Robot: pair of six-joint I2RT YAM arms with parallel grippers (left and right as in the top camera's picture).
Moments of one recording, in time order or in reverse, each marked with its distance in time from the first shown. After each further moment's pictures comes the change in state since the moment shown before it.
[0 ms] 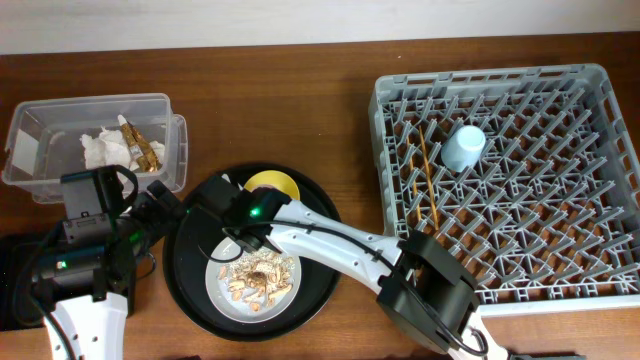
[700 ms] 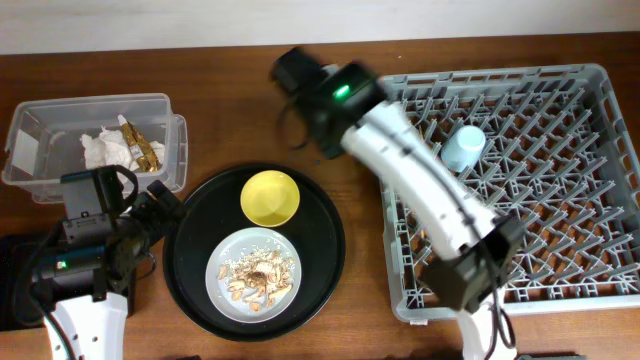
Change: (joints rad) left arm 0.000 0.000 0.000 0.000 0.000 0.000; right arm -0.398 -0.001 0.634 -0.835 0.202 0.108
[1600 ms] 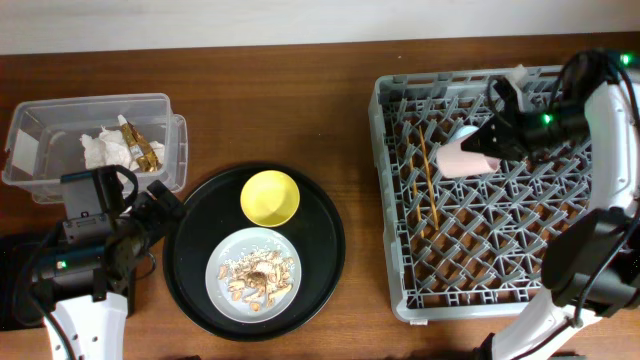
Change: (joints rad) left arm 0.000 0.000 0.000 0.000 0.000 0.000; right arm -0.904 -0.188 -0.467 -0.092 -1.272 -0.631
